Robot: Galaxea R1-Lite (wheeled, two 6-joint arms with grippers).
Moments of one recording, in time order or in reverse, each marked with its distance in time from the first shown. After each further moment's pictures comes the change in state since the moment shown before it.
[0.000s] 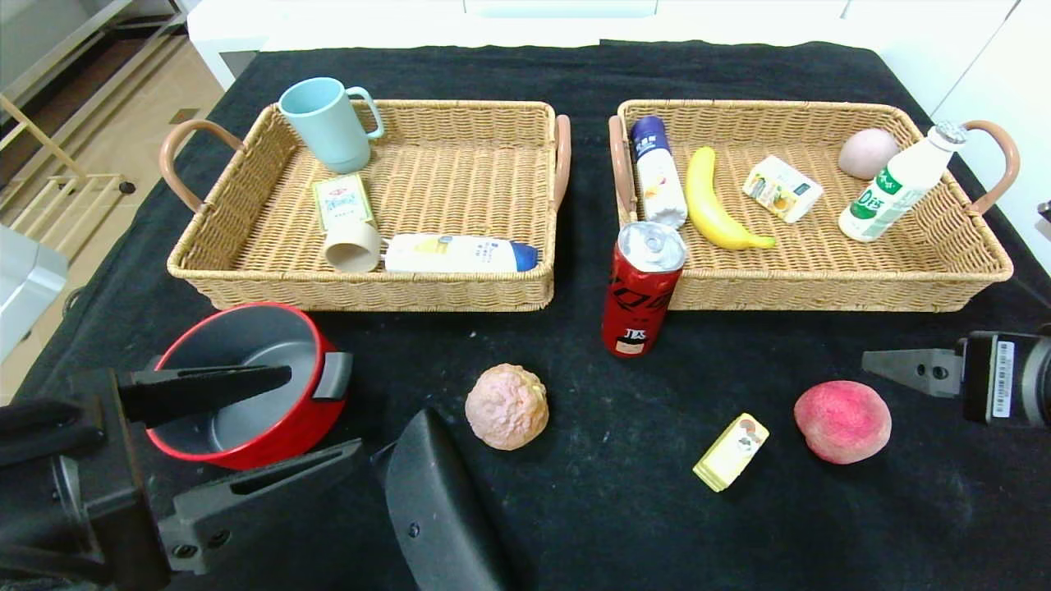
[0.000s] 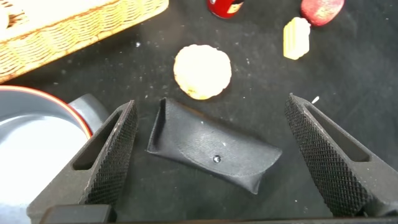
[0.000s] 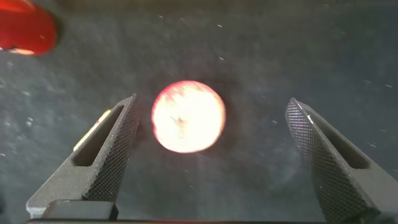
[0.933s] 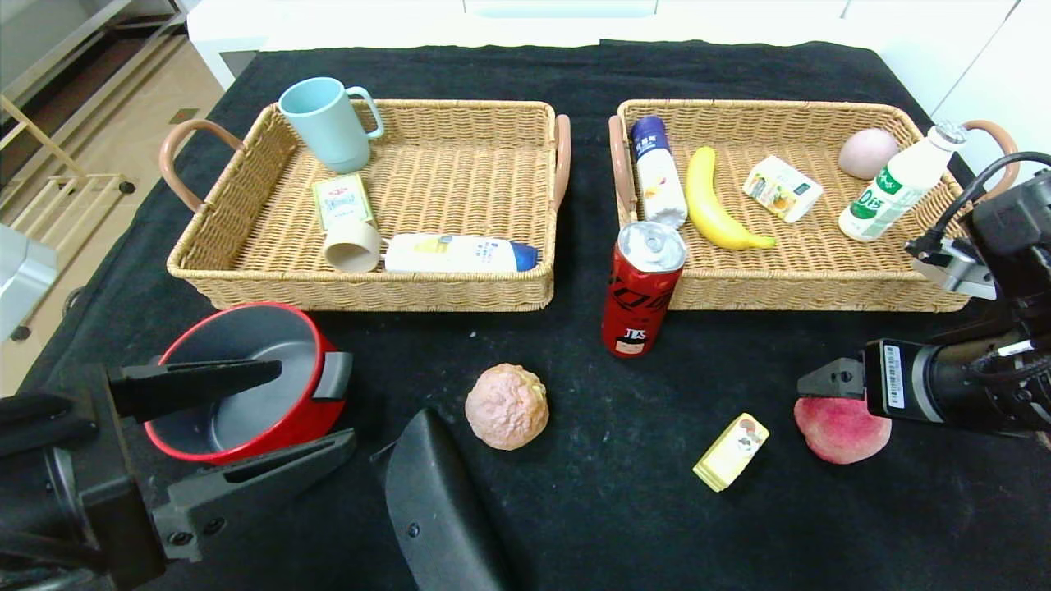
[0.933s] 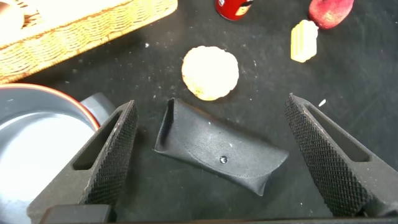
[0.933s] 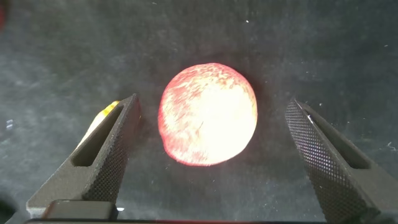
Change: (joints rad) left arm 0.023 -0.004 -0.004 -0.001 0.002 0.000; right arm -0.024 0.220 -0.156 0.202 0.095 0.144
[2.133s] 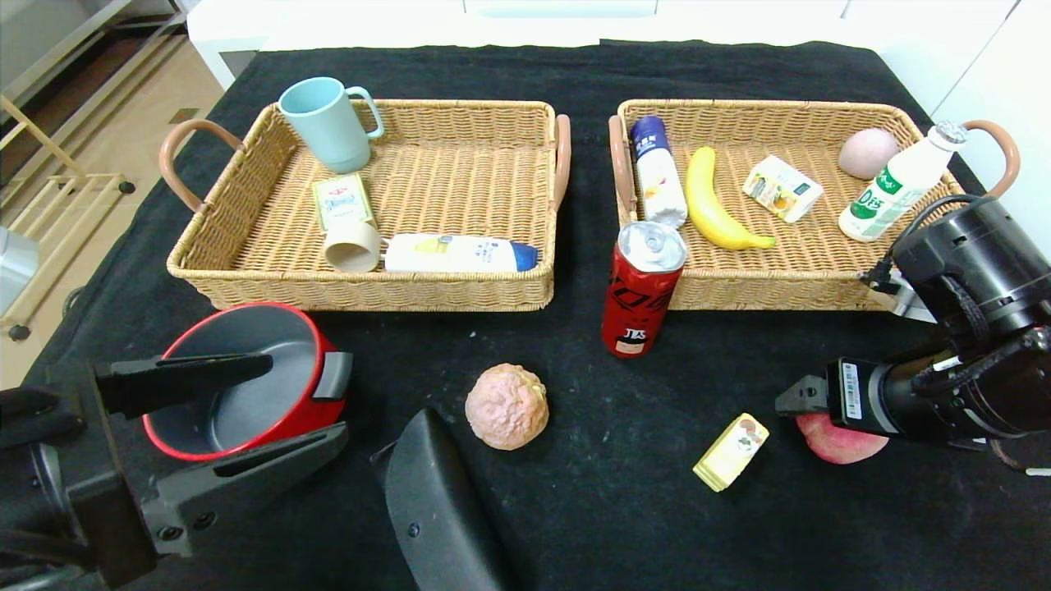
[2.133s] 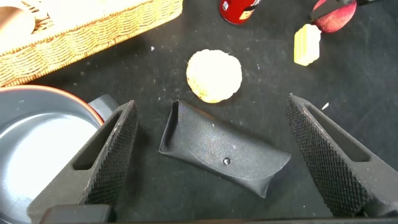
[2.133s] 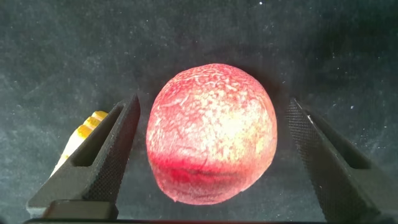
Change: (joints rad) left arm 0.005 -0.010 -0.003 0.000 0.008 0.001; right arm -0.016 0.087 0.007 -0.006 0.031 0.039
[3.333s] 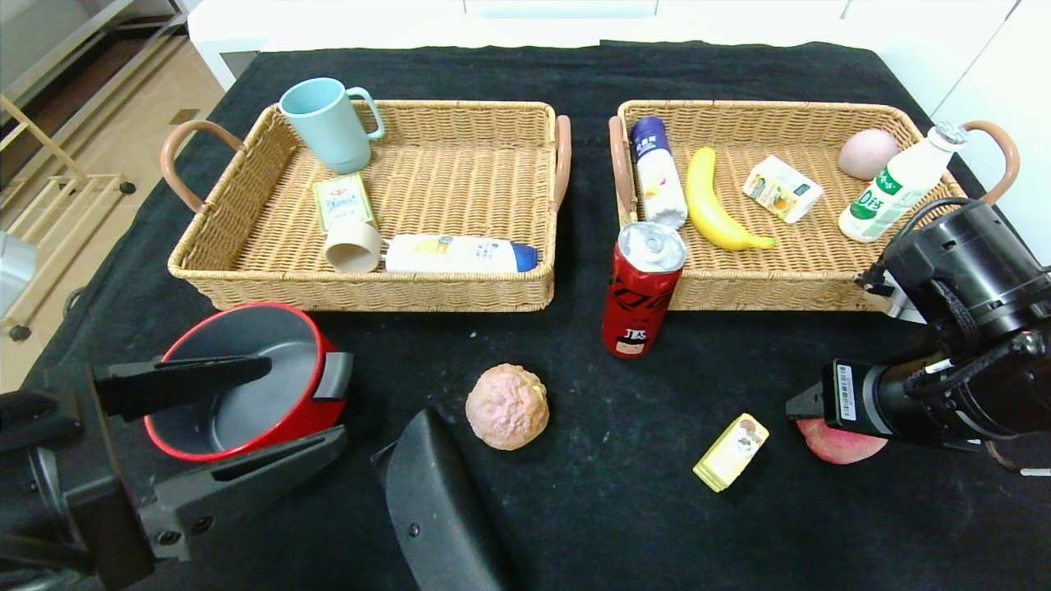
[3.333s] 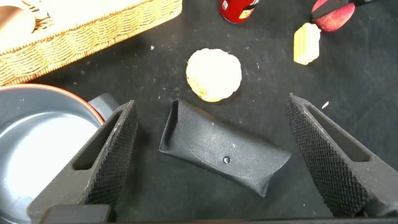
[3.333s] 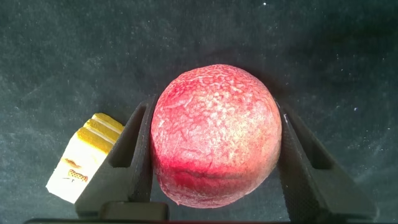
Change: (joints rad) left arm 0.000 -0.005 0.004 0.002 0.000 0.003; right arm 0.004 0.019 0.013 -0.001 -0.002 0.006
